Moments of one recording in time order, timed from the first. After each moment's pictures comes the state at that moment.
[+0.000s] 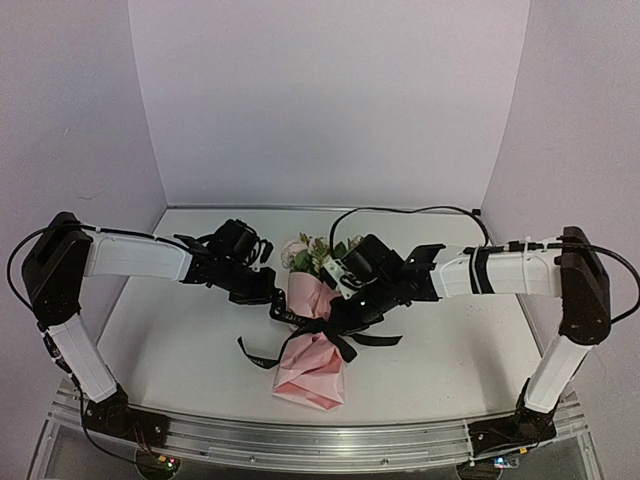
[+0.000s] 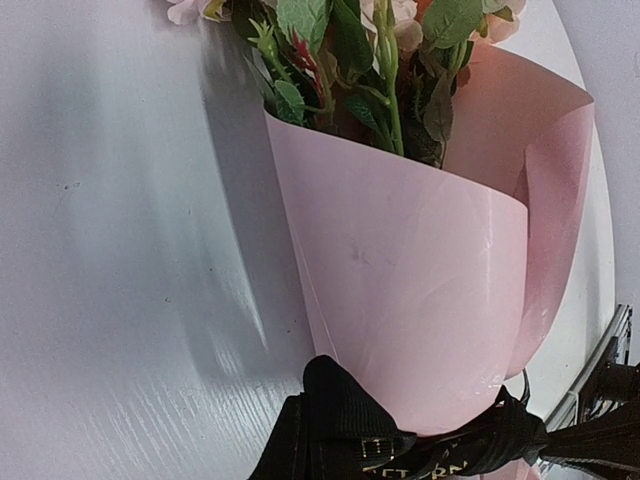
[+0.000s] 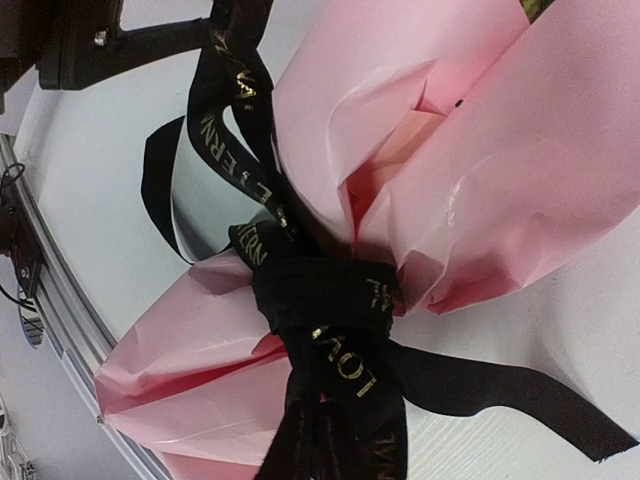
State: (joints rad) left arm -0.73 1.71 1.05 -0.24 0.20 -0.60; right arm 0.97 1.76 1.23 -0.45 -0.20 0.47
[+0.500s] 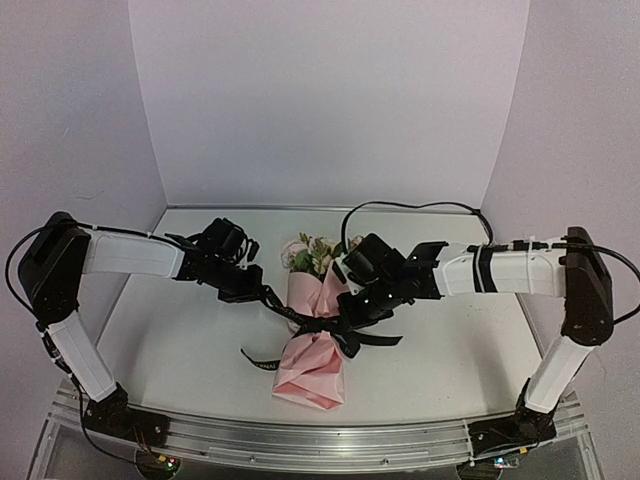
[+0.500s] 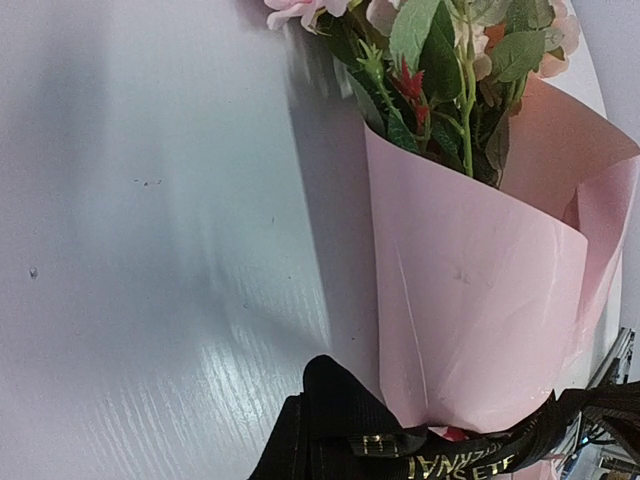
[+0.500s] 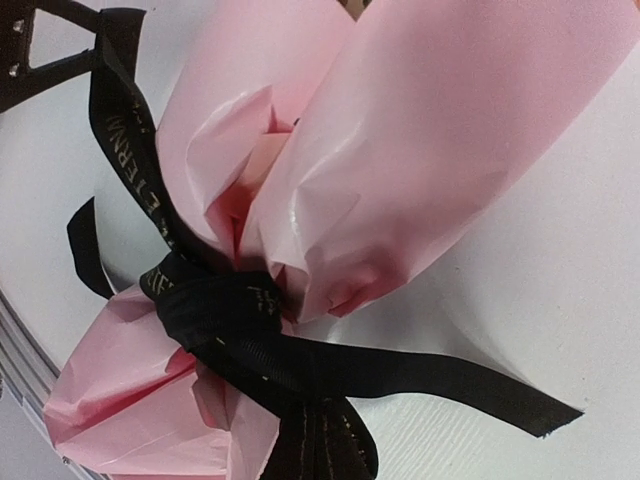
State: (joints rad) left arm -0.65 1.70 1.01 -0.24 0.22 -0.59; right arm 0.97 1.75 1.23 -0.52 -0.01 0.52
